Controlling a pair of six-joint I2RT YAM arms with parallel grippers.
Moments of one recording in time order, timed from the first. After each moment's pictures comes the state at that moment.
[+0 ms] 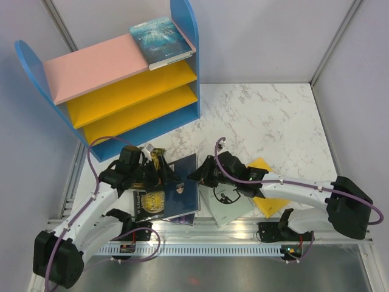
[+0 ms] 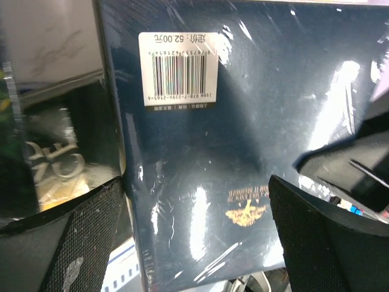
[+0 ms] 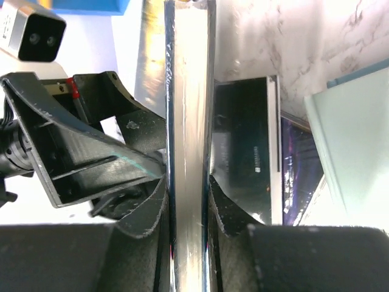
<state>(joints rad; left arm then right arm) -0.35 0.88 0.51 -0.52 0.56 -0.76 1.02 1.31 0.69 0.08 0.00 1.28</state>
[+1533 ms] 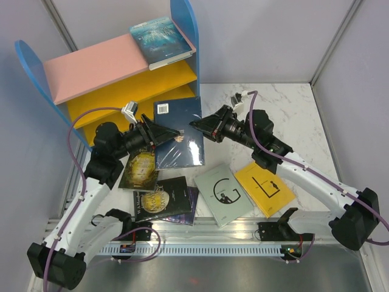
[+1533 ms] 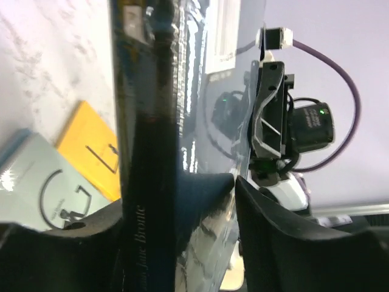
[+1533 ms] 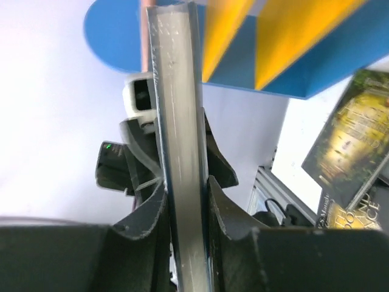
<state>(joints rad) -0.31 0.86 0.81 -0.01 0.70 -1.13 0.72 1.22 1.02 0.16 -0.28 1.36</state>
